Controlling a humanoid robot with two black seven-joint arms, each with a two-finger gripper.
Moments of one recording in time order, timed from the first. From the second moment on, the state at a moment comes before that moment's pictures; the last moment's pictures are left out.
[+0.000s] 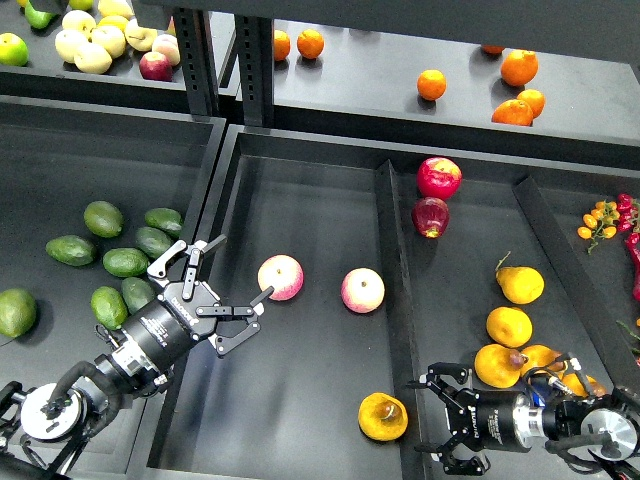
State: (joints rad) left arm 0.15 0.00 -1.41 -1.34 -0.02 -0.49 0.49; right arm 0.42 -0.37 0.51 0.88 -0.21 0.58 -0.49
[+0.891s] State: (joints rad) left arm 0.15 0.00 -1.40 -1.34 -0.02 -0.49 0.49; right arm 0.43 -0.23 0.53 0.70 -0.19 0.58 -0.49
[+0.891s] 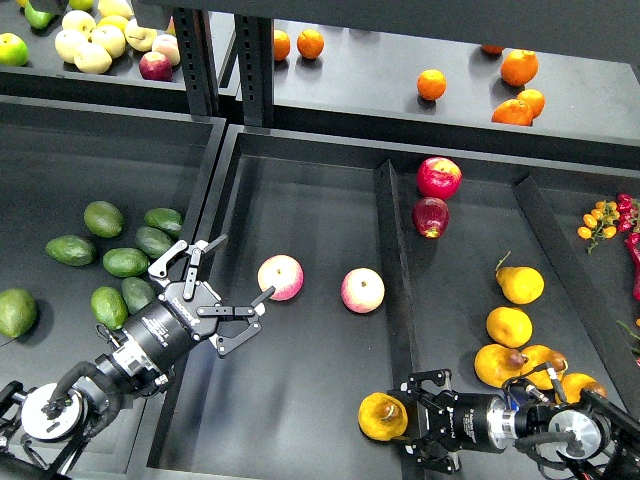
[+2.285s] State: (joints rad) left arm 0.17 0.00 -1.40 -1.36 -0.02 -0.49 0.49; right arm 0.43 -0.35 0.80 0.84 -0.09 0.58 -0.49
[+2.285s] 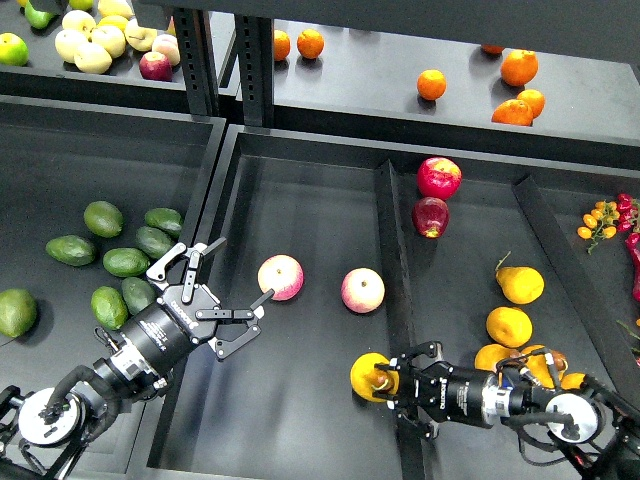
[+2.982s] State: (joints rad) left arm 0.17 0.00 -1.38 -1.36 -0.02 -0.49 0.49; right arm 0.22 -0.54 0.82 0.83 -0.06 0.58 -0.49
